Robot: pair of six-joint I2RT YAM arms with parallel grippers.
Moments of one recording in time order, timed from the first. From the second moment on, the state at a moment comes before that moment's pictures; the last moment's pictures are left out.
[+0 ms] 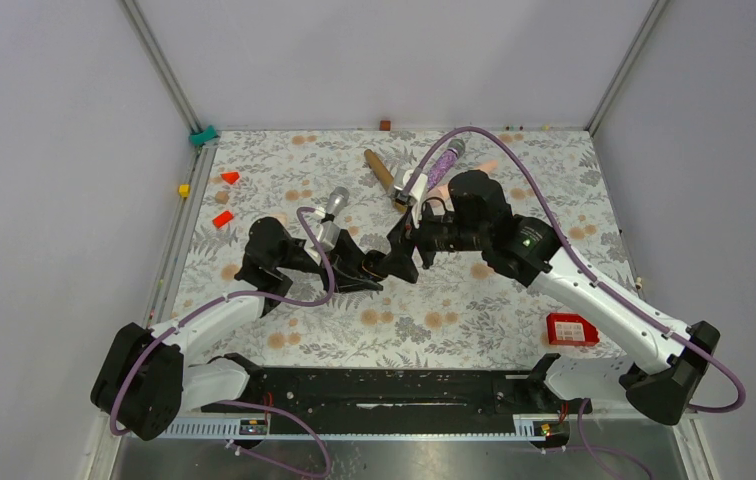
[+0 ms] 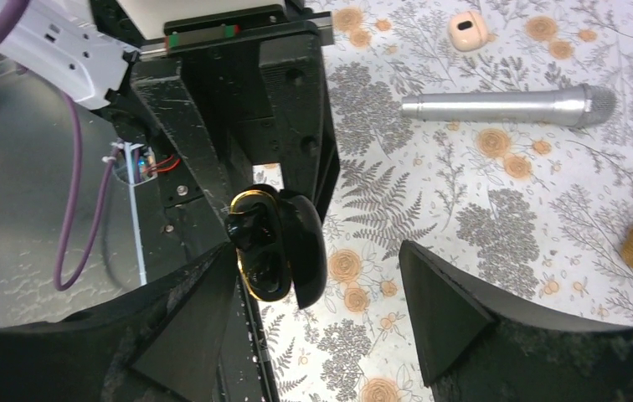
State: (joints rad) left arm -0.51 1.16 0.56 0.80 1.29 -0.24; right arm 0.83 1.23 1.27 -0.48 -0.49 -0.04
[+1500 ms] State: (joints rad) left arm -0.51 1.16 0.56 0.74 1.29 -0.21; right arm 0.75 1.18 1.16 -0.38 -0.21 -0.06
